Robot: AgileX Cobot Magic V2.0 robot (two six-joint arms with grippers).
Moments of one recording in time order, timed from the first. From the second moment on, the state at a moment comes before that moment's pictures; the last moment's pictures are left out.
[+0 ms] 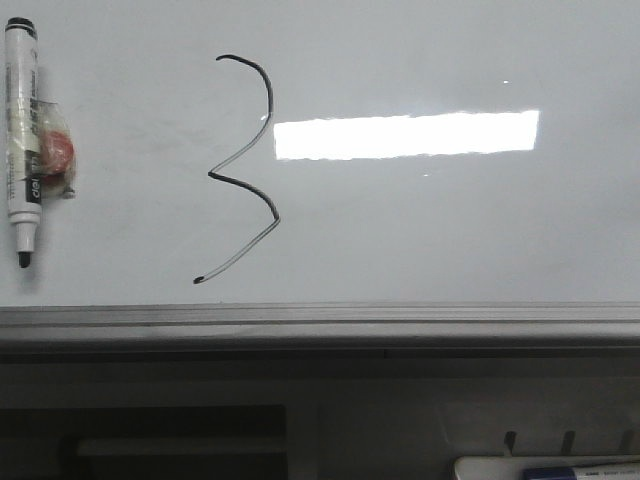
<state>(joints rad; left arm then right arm) -0.03 0.00 0.00 -0.02 0.33 0.08 -0.01 0.34 -0.19 0.05 -0.07 -0.26</state>
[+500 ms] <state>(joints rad) -0.03 0.00 0.00 -0.02 0.33 0.08 -0.07 -0.01 0.01 0.01 0.20 -0.26</state>
